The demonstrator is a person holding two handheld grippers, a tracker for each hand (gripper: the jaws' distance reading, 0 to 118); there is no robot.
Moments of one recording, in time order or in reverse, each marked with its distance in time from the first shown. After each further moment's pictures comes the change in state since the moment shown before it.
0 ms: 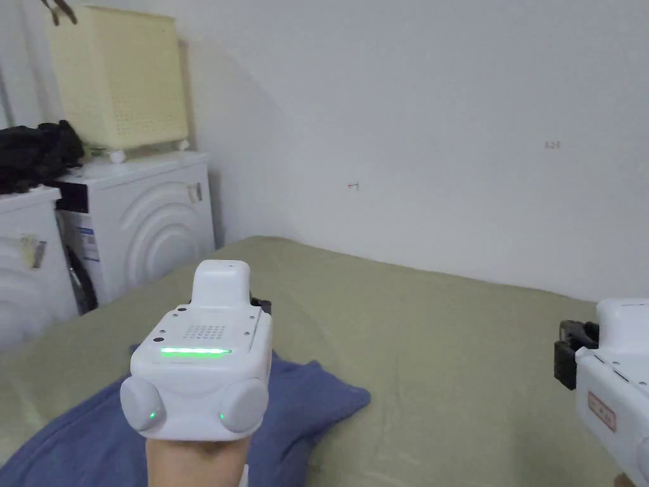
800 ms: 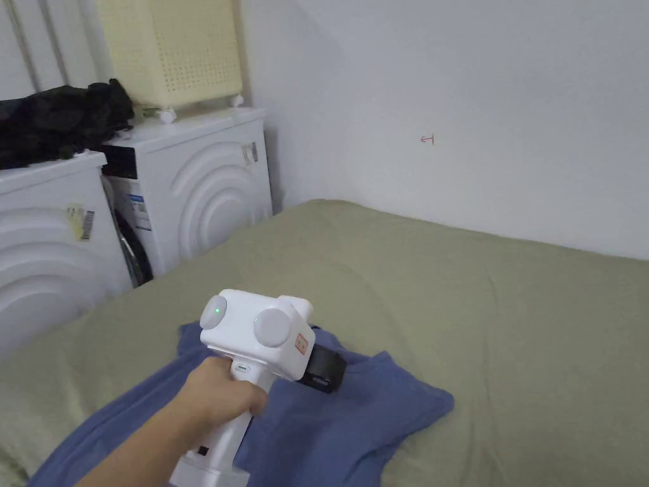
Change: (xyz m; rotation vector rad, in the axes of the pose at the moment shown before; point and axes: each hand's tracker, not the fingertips) left arm 0.002 -0.090 -0.291 -0.869 -0.293 -0.195; right arm 0.023 -0.086 -0.042 -0.227 0.083 0.148
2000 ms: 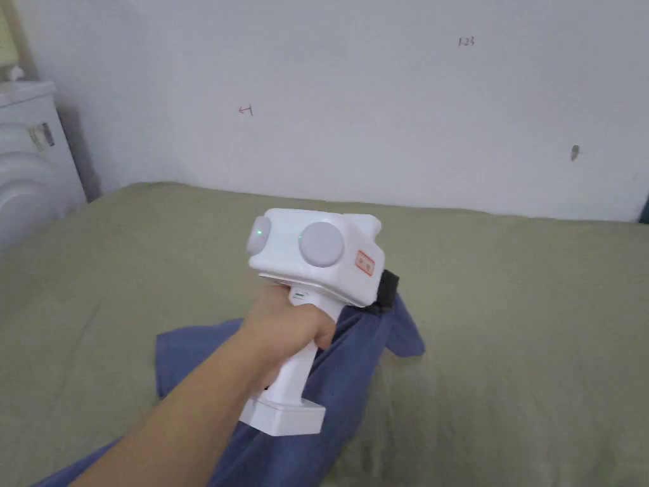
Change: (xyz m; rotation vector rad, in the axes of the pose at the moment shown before) left arm 0.332 0.078 0.055 0.167 -0.511 -0.348; right arm 0.081 -0.082 0.144 -0.070 -0.318 -0.193
